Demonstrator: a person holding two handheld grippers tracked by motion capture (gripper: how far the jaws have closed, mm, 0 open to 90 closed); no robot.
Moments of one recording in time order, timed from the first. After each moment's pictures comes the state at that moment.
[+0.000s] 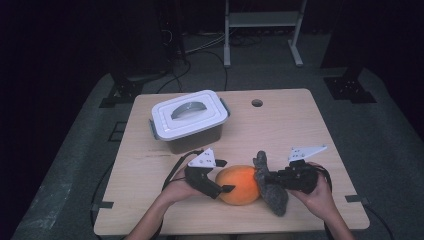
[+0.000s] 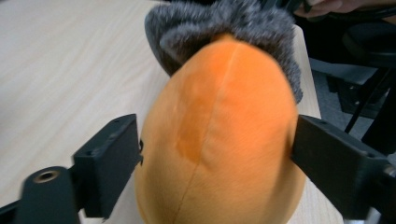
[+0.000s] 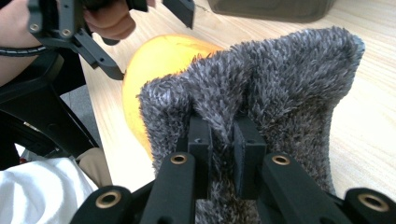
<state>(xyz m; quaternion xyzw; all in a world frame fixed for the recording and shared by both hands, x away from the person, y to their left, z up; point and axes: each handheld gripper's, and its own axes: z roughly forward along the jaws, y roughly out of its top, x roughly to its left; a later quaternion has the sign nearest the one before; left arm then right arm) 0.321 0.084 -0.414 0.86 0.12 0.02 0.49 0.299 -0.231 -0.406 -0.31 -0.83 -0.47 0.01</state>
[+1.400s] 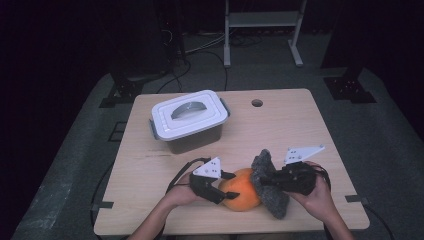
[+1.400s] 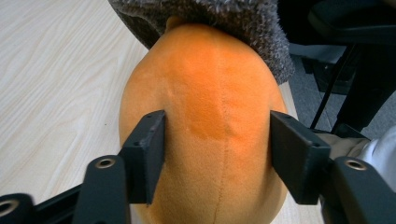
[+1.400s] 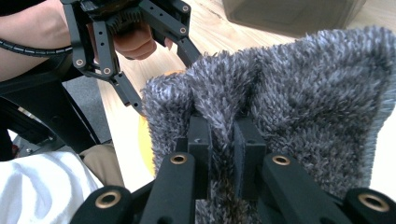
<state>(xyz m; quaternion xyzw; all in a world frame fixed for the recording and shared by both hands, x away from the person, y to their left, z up) 0.308 0.074 -0.420 0.87 0.05 0.01 0.48 0.287 -0.217 -0.386 -0.27 -0.84 -0.46 -0.01</state>
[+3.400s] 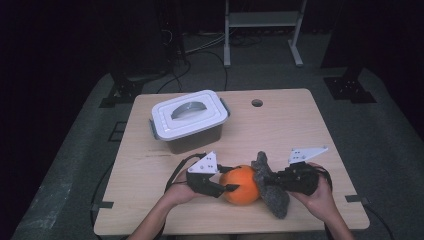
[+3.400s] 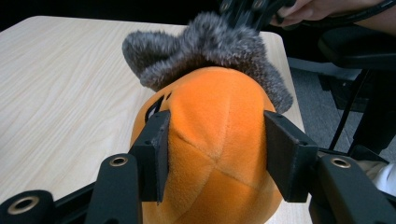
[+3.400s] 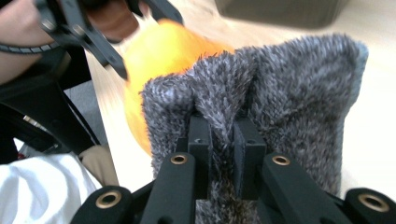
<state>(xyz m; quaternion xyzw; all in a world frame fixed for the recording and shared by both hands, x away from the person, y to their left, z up) 0.305 0.079 -0.400 0.86 0.06 0.05 0.51 0.291 -0.228 -0.398 -0.29 -0.83 -0.47 0.00</state>
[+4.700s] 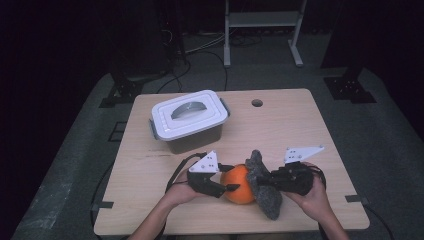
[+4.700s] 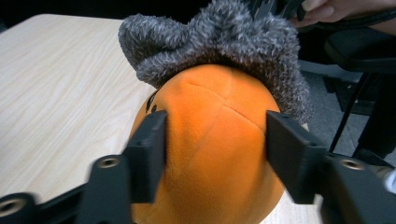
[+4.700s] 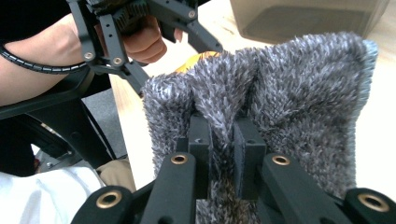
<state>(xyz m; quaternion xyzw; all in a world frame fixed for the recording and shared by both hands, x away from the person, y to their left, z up) 0.307 0.078 -0.401 0.86 0.08 0.05 0.51 0.288 -0.212 -0.390 -0.27 -0.82 -0.50 0.02</state>
